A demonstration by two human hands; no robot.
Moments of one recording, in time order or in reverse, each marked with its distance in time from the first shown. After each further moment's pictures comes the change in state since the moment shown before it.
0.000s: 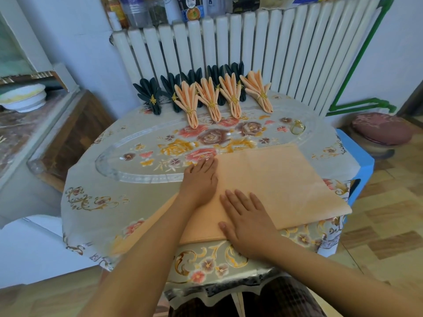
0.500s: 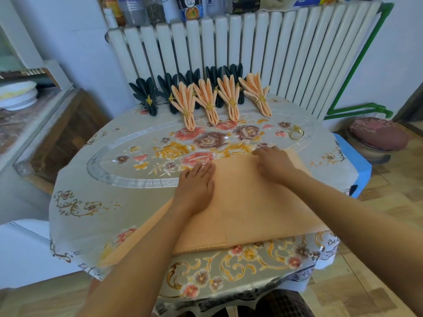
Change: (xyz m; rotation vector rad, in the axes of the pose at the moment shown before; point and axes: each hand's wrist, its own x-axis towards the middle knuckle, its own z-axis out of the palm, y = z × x) left_hand 0.002 -0.003 0.007 -0.036 0.042 -0.006; right_hand 0.097 0.122 -0.064 -0.043 0.100 0.260
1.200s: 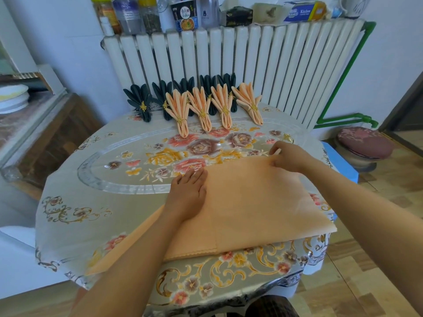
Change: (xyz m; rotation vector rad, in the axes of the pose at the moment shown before) left_hand 0.003 -0.001 0.003 0.018 0.022 -0.001; right_hand 0.008 0.062 -0.038 0.323 -0.040 0.218
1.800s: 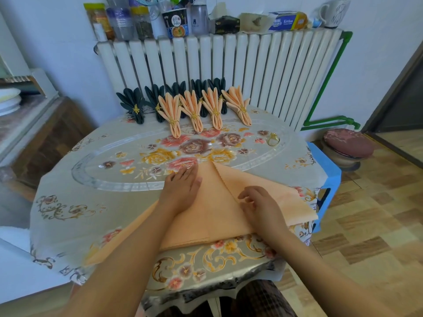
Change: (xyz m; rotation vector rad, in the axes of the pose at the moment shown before) left_hand -0.005 0.003 -0.008 -0.090 -0.032 -0.017; right_hand -0.147 -0.033 0.093 0.304 0.281 -0.247
